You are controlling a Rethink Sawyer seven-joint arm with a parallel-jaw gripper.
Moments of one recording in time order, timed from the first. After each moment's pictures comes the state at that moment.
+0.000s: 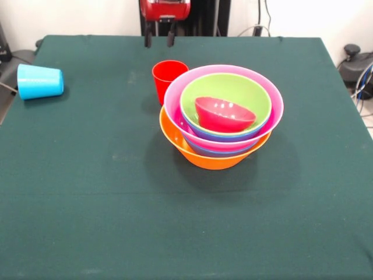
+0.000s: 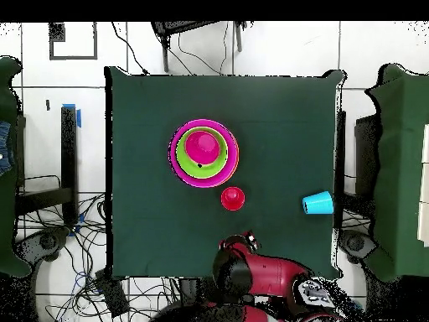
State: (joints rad) arm -0.39 -0.56 -0.13 2.12 -0.38 -0.12 1.31
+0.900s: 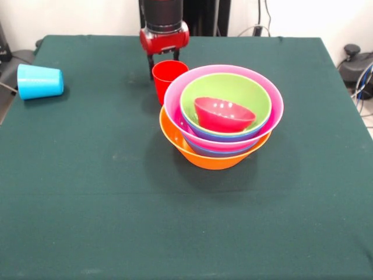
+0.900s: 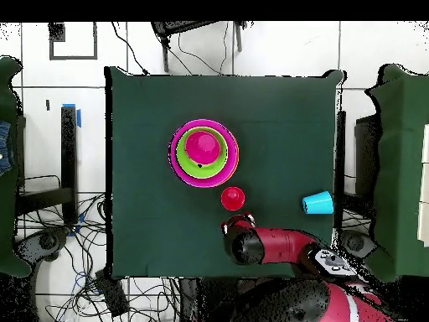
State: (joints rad) arm -0.57 -0.46 0.09 1.97 -0.51 0.02 1.31
